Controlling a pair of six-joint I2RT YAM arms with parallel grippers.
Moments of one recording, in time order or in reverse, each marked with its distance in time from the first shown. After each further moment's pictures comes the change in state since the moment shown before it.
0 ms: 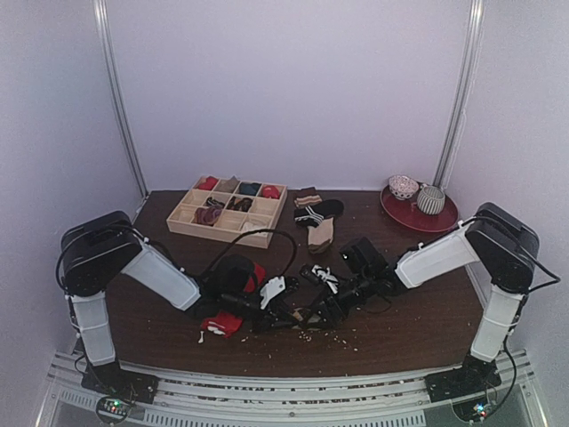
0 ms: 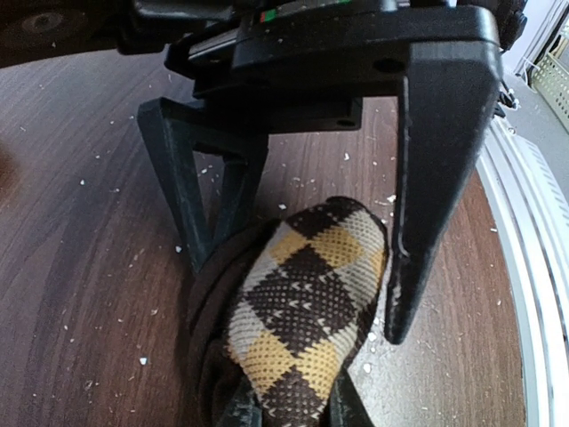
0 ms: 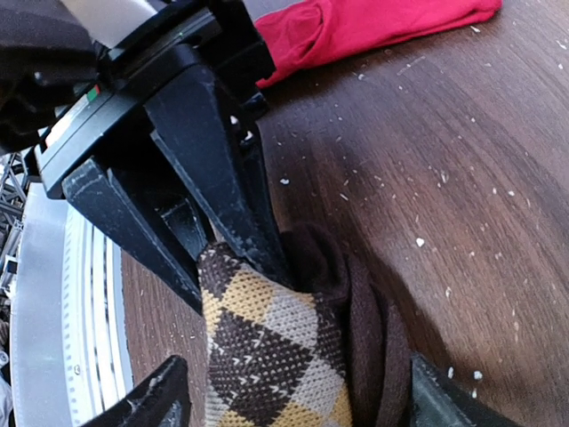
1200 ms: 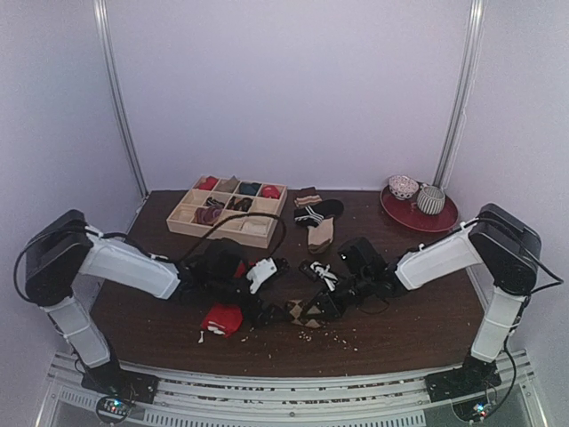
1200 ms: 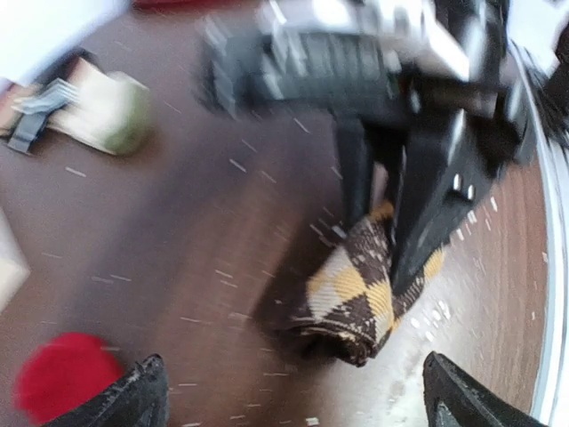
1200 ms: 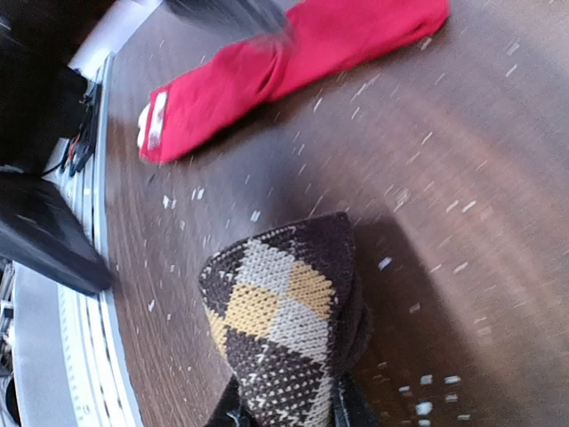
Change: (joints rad) left arm 0.015 -0.248 0.022 -0.322 -0.261 -0.012; right arm 0.018 -0.019 0.000 0.032 0.102 0.130
